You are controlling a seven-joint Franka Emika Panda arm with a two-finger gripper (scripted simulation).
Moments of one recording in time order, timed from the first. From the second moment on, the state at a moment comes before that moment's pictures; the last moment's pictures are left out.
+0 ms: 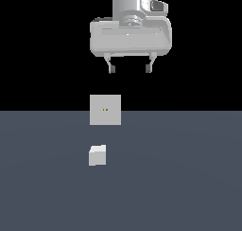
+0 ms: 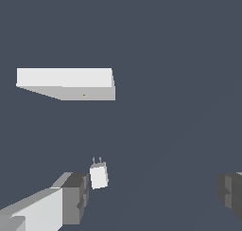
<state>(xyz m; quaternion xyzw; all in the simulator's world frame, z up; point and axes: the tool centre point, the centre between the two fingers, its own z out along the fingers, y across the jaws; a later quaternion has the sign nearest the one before) 0.013 -0.024 0.205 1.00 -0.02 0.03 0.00</state>
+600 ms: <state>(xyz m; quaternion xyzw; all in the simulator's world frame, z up) 0.007 -0.019 0.197 1.00 -0.02 0.05 0.00</state>
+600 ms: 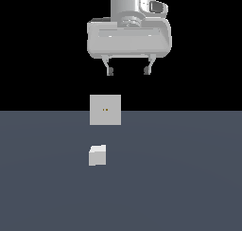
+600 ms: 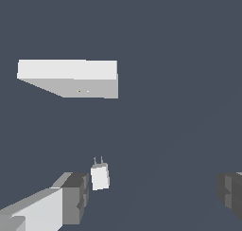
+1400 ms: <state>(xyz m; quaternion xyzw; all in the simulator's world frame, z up) -0.026 0.007 0.149 0.99 0.01 0.11 0.00</state>
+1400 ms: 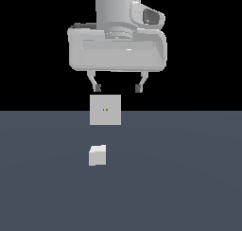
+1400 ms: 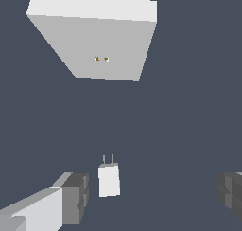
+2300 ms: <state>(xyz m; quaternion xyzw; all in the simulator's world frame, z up) -0.057 0.037 0.082 0.98 0.05 0.19 -0.01</state>
